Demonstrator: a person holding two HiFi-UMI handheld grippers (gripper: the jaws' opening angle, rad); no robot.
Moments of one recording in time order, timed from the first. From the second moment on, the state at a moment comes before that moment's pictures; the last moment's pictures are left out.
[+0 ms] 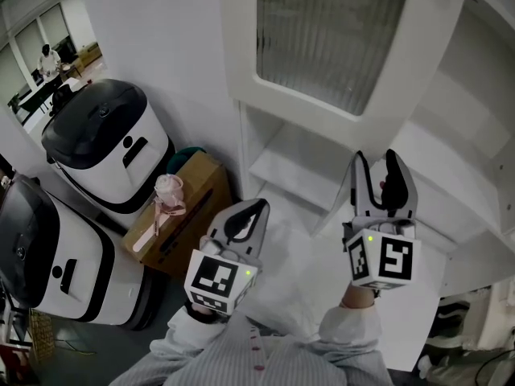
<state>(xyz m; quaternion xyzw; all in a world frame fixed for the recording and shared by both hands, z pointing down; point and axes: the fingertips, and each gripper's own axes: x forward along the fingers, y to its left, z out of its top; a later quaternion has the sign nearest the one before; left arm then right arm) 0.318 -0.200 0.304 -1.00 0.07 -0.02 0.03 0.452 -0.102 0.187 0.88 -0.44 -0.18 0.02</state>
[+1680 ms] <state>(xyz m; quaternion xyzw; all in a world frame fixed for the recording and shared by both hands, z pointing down) 0.268 -0.111 0.342 -1.00 -0.06 0.01 0.03 0.283 -0.058 0.353 0.83 -0.55 0.01 -0.03</state>
